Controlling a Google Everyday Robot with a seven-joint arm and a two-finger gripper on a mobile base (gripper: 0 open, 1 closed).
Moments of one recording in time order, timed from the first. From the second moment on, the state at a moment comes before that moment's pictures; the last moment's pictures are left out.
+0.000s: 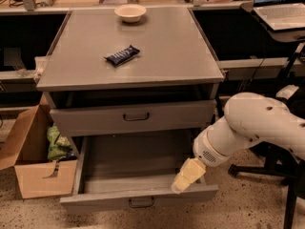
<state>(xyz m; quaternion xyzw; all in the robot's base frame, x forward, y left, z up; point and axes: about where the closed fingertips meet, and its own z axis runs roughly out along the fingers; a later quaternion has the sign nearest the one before) 0.434 -0.113 0.688 -0.46 0.86 0.17 0.16</state>
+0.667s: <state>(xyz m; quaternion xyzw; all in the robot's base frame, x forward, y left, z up) 0.422 -0.104 0.585 -0.41 0.87 0.21 0.17</state>
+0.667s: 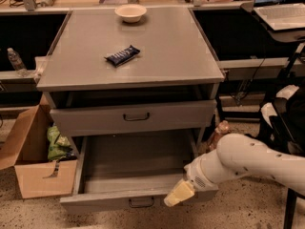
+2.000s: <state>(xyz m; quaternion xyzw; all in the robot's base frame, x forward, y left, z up) 0.418 -0.131 0.407 -0.30 0.90 0.24 0.20</state>
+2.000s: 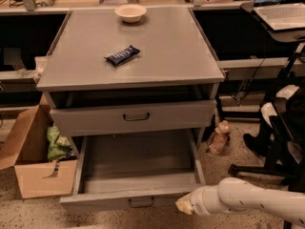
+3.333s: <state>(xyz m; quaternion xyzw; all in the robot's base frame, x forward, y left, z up) 0.480 -0.126 0.399 -0.24 0.92 0.21 0.24</state>
